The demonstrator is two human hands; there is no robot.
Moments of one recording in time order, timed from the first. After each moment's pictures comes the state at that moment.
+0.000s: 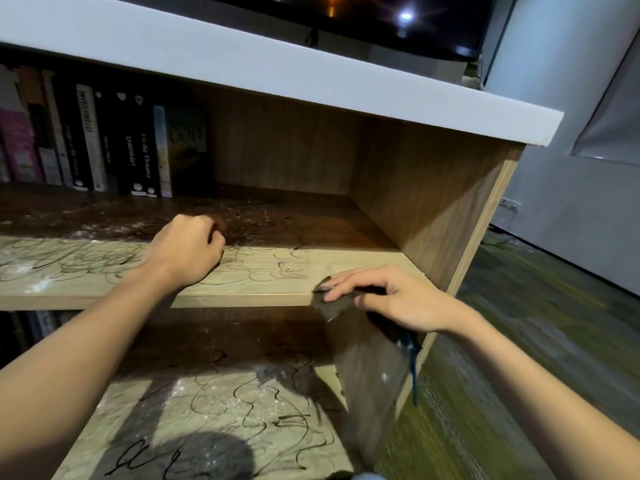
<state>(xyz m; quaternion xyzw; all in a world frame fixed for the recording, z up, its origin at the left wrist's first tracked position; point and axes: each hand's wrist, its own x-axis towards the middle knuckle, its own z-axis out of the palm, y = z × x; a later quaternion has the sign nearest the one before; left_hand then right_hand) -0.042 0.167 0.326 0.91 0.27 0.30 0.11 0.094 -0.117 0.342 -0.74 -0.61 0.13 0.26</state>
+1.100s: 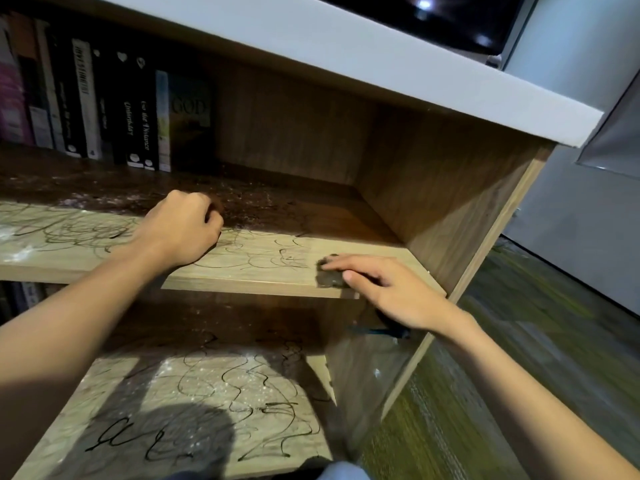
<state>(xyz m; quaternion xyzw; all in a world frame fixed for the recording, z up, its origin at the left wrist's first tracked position) -0.043 0.172 0.324 0.90 0.28 0.30 0.14 0.105 -0.102 0.330 -0.78 -0.59 -0.01 0.21</state>
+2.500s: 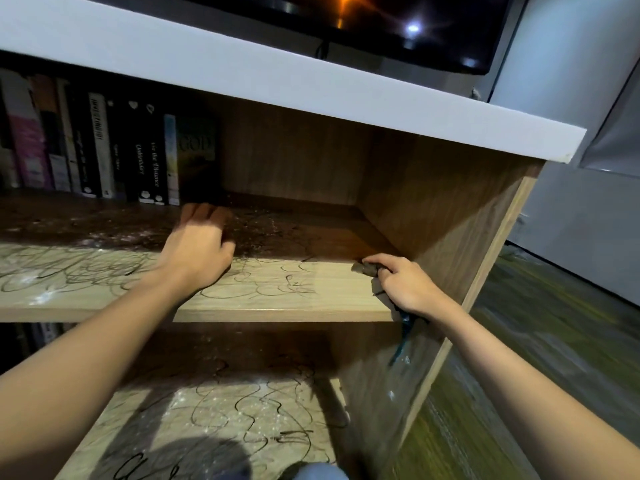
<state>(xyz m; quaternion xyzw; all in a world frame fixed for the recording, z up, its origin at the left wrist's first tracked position) -0.026 0.178 0.327 0.91 0.26 0.33 0.08 0.145 -0.085 0.335 -0.88 -0.38 -0.01 0.29</state>
